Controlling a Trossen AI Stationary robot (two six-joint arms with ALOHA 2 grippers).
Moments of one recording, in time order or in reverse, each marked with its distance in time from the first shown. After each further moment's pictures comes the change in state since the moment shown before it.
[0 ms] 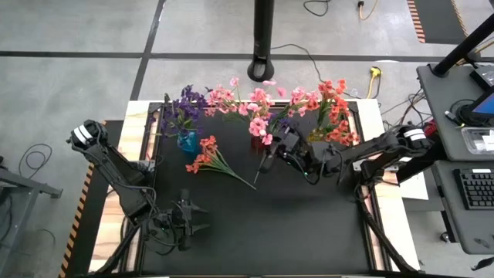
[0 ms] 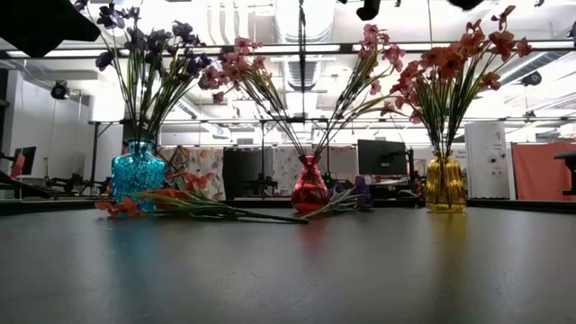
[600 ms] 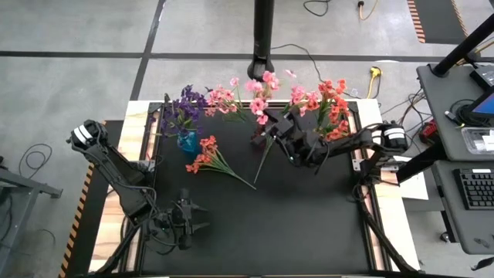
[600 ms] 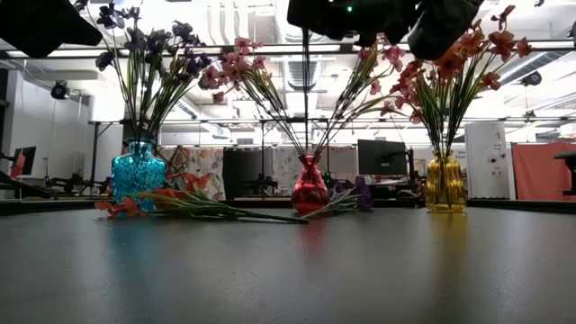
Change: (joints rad) left arm 0.000 0.000 0.000 -0.019 -0.013 -0.001; right arm -0.183 0.191 0.000 0.402 0.041 -0.265
